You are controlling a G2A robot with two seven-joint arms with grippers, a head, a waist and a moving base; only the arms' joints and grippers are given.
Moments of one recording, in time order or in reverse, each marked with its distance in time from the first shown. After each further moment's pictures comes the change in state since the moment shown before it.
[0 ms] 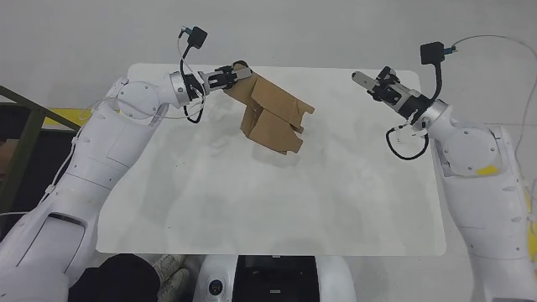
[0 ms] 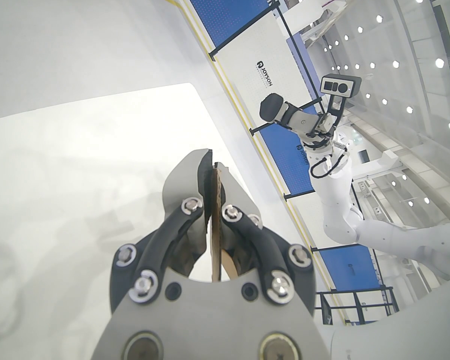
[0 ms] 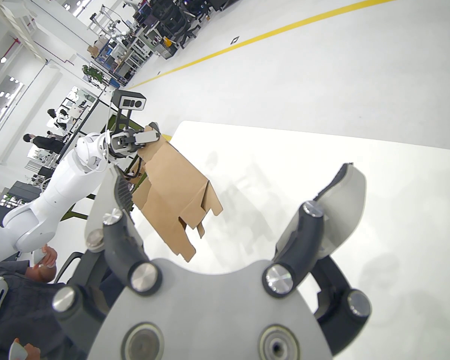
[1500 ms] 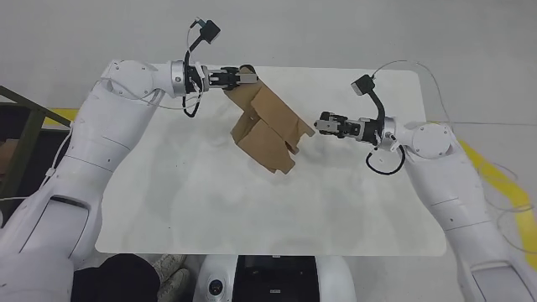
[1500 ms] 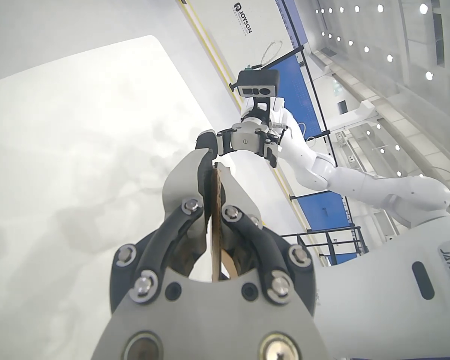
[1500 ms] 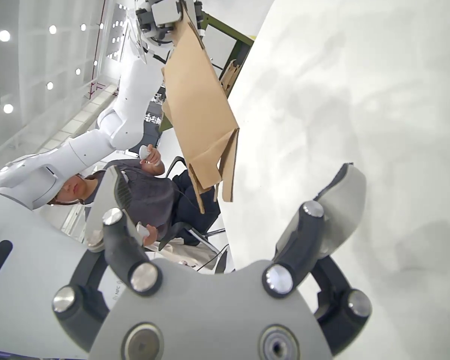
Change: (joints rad) left arm -0.122 -0.042 0.017 0.098 -0.144 -0.039 -0.340; right arm 0.185 -0.041 -0.303 0.419 0.514 -0.269 0.446
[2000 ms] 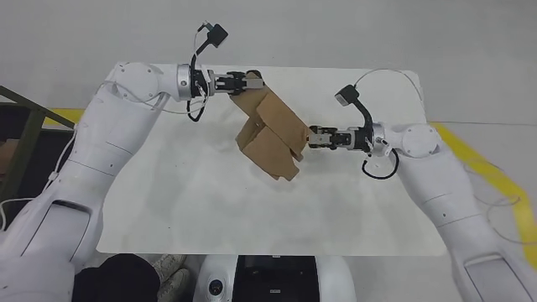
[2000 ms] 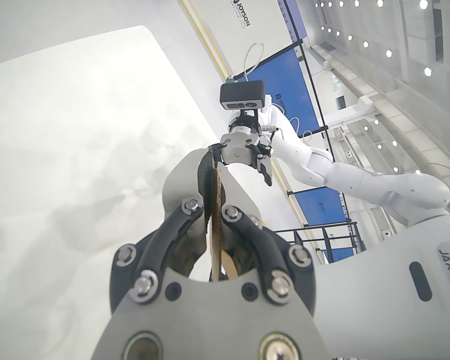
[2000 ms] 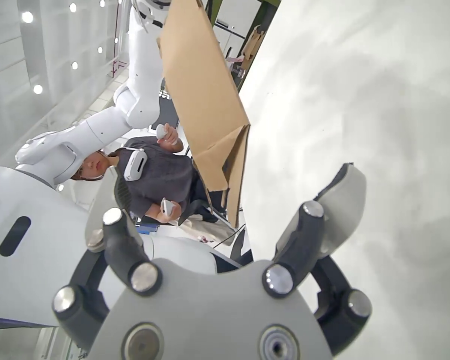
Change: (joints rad) left arm 0.031 -0.003 -0.009 -0.078 0.011 0.053 -0.003; right arm 0.053 -0.023 -0.112 0.088 0.145 -0.031 0.137
